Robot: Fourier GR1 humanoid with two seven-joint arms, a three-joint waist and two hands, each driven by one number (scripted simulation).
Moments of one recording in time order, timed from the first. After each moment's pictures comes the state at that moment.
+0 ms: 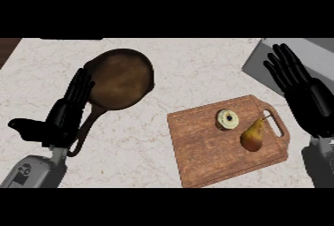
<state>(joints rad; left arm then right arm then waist) -0.20 0.41 -0.28 -1.53 0.41 0.28 -0.08 -0.27 -0.33 -0.01 -1.71 -0.31 0.10 0.15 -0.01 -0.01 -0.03</state>
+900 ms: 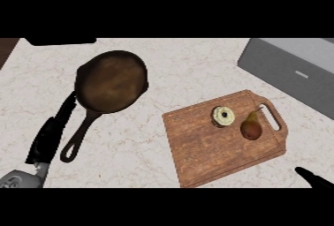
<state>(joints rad) -0.11 0.57 -0.35 -1.39 0.20 0.30 -0.06 0.23 -0.19 -0.38 -1.61 0.01 -0.12 -0.91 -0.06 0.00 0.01</state>
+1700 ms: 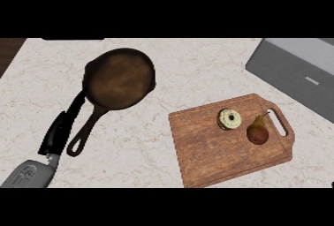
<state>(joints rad) -0.18 0.51 -0.34 -1.29 0.12 0.26 -0.07 0.70 -0.02 -0.10 -2.04 0.62 -0.26 -0.62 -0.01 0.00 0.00</state>
